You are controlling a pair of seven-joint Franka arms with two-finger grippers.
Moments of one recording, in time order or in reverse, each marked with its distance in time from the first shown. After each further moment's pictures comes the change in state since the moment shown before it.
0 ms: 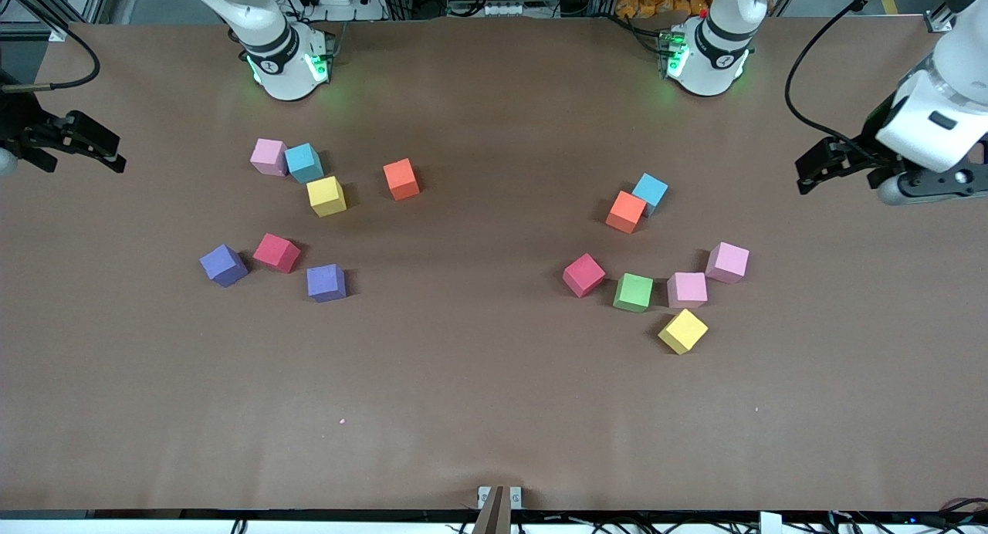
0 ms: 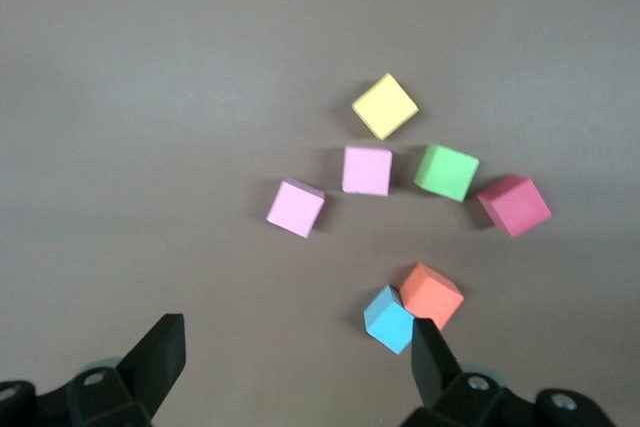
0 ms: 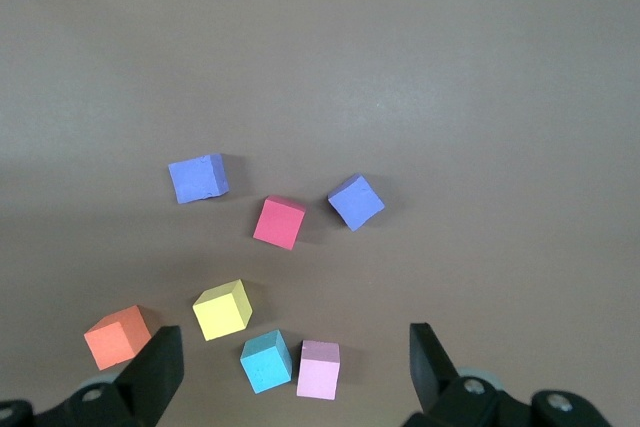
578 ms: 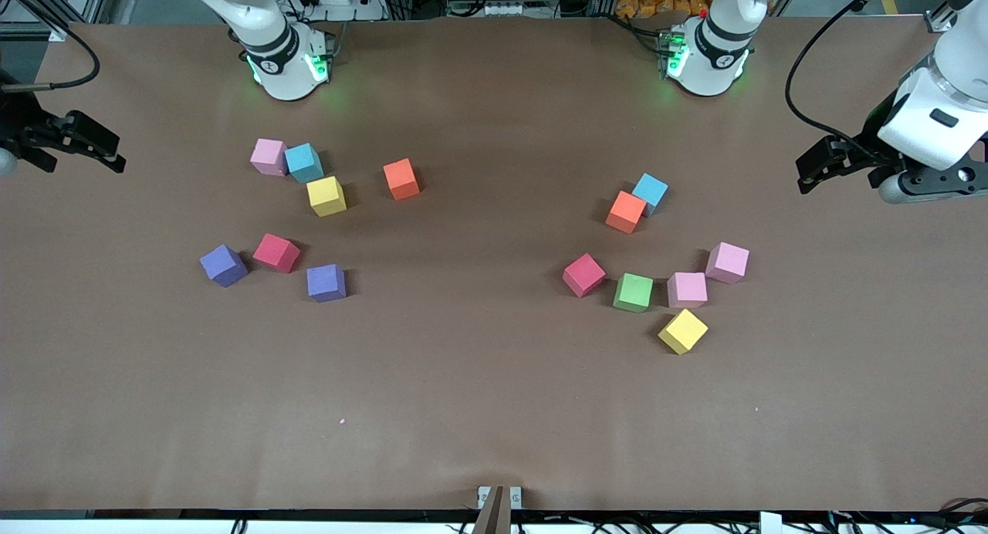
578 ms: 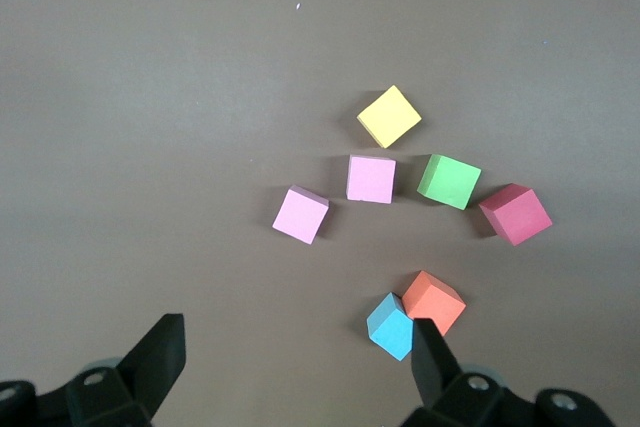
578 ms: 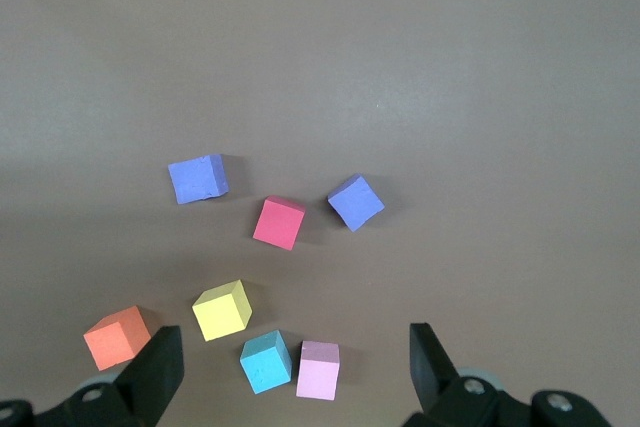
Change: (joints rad) left arm 0.004 -0.009 0.026 0.034 0.014 0.004 0.001; right arm 0.000 0.000 0.001 0.000 -0.001 0.001 0.000
